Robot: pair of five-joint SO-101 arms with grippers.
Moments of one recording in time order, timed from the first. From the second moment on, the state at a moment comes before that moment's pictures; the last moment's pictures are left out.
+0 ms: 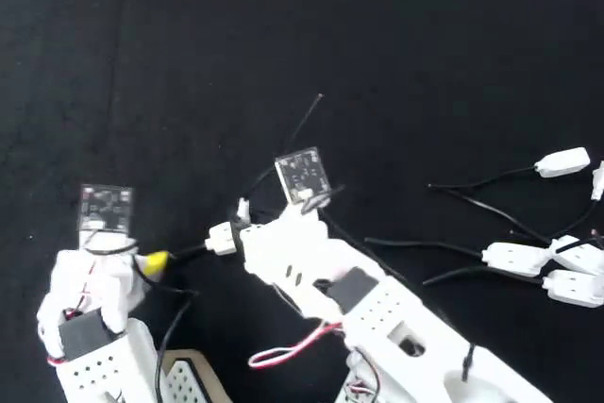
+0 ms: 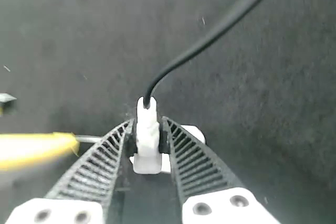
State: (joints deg) left arm -28.2 -103.9 92.0 70.6 -30.6; right arm -42.8 -52.4 82.6 15.3 -23.5
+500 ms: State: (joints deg) left arm -0.4 -103.9 92.0 60.8 -20.1; right arm -52.6 -79.4 86.5 22.5 -23.3
